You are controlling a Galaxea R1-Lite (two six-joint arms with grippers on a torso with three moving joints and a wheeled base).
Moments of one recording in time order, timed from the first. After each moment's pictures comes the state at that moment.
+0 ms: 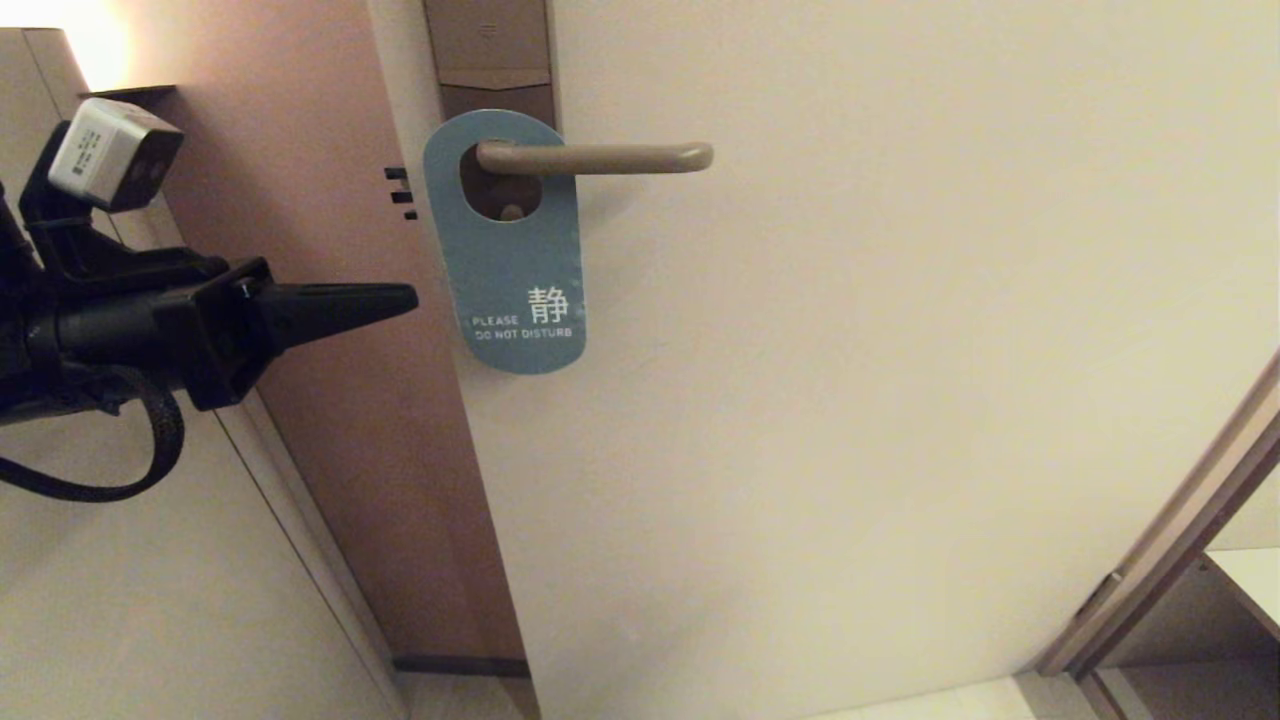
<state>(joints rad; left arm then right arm) -0.04 1.47 -0.89 -0.55 -1.13 -0.11 0.00 0.00 0.00 0.00 0.01 -0.05</state>
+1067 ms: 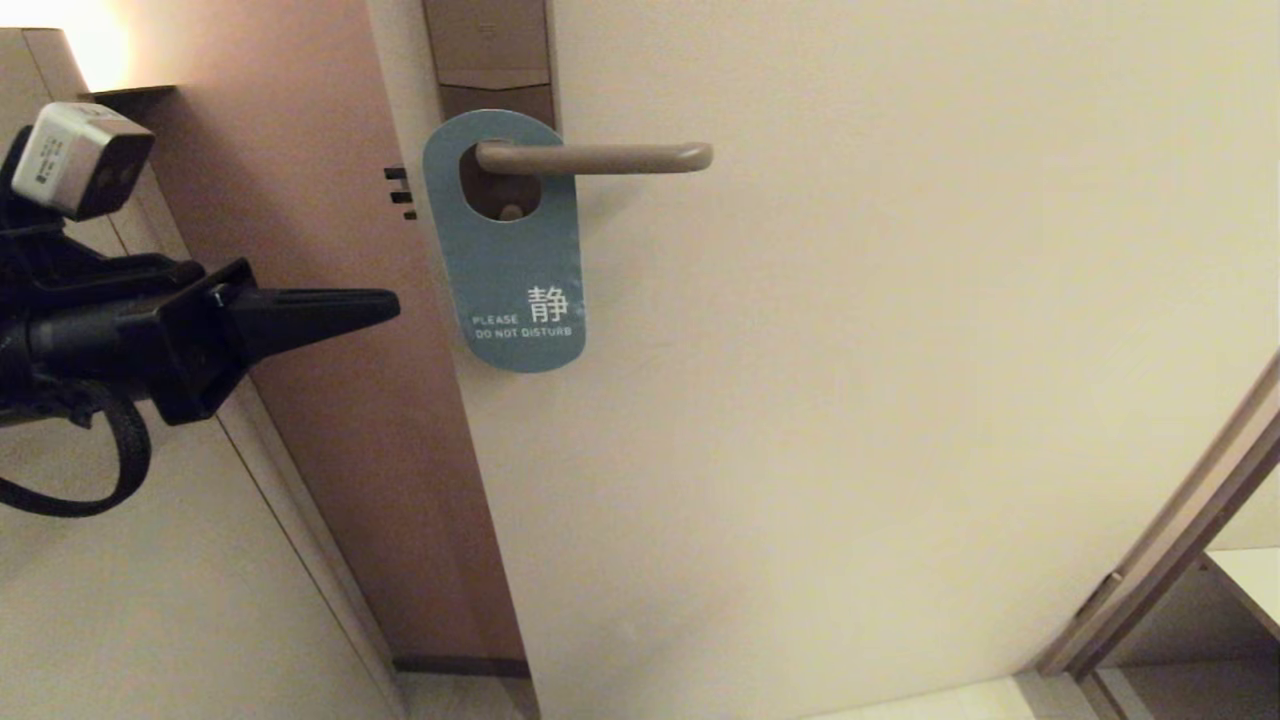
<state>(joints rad) 0.01 1.45 -0.88 -0.55 -1.21 -0.07 0.00 0.00 0.00 0.00 0.01 -0.05</state>
